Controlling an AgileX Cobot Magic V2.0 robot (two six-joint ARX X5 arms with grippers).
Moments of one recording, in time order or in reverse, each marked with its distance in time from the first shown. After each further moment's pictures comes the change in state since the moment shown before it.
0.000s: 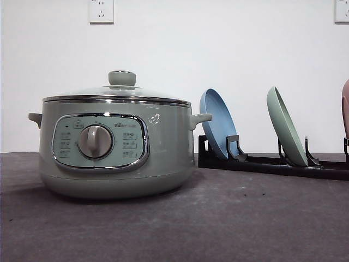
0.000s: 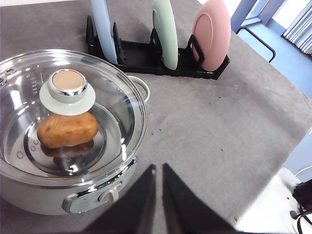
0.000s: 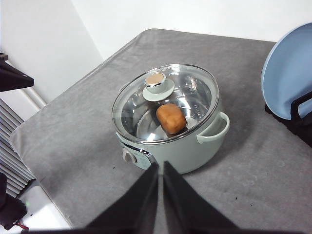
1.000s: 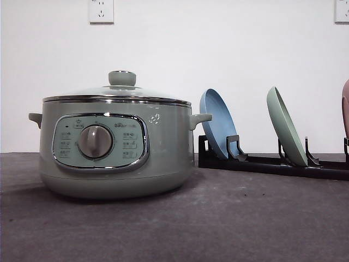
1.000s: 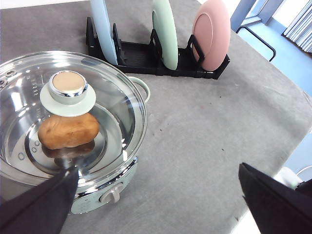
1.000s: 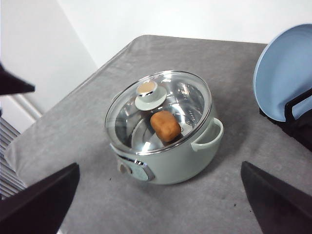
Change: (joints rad) left_arx 0.000 0.000 0.000 0.000 0.000 0.004; right_arx 0.000 0.078 0.006 0.080 0.035 0.088
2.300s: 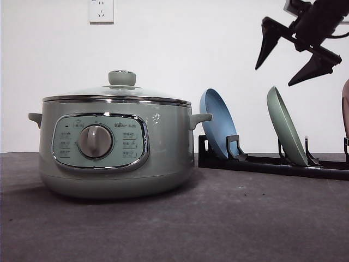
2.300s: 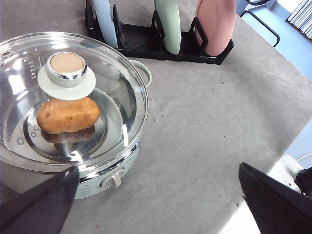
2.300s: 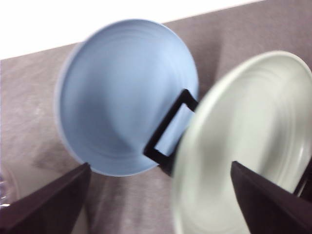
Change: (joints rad) left_arx 0.000 0.014 0.000 -0.050 0.000 0.021; right_arx -0.159 0.886 0.321 0.345 0.226 0.145
